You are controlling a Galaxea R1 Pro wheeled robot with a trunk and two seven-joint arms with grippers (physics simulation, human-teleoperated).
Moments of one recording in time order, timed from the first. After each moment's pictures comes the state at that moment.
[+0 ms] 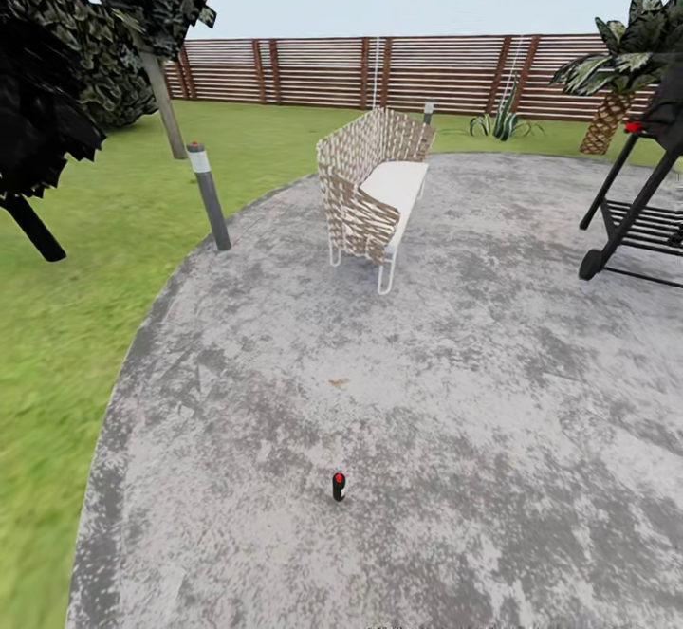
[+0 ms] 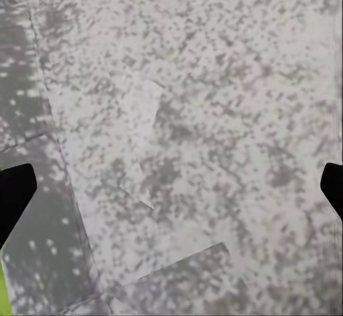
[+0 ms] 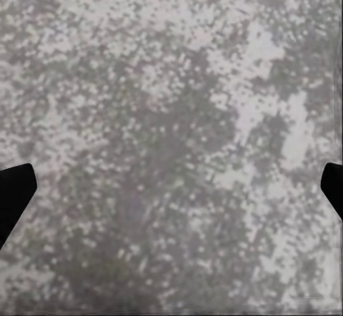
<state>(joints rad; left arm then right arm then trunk) -0.20 0.07 0.27 -0.30 -0.06 -0.45 0.02 -0.14 -0.06 0.00 -0.43 0.00 -0.32 0.00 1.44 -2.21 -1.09</state>
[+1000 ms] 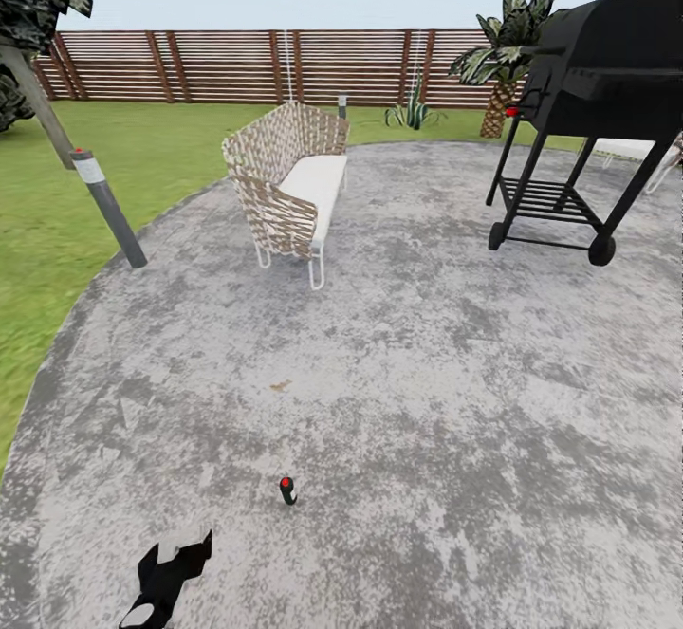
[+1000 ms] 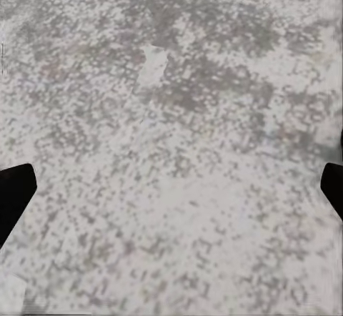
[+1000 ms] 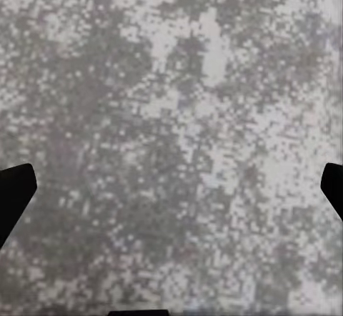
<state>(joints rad) -0.42 0.05 0.27 -0.32 -0.07 -0.34 0.06 -0.14 -0.06 0.00 -0.43 0.00 -0.32 0.00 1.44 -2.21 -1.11</state>
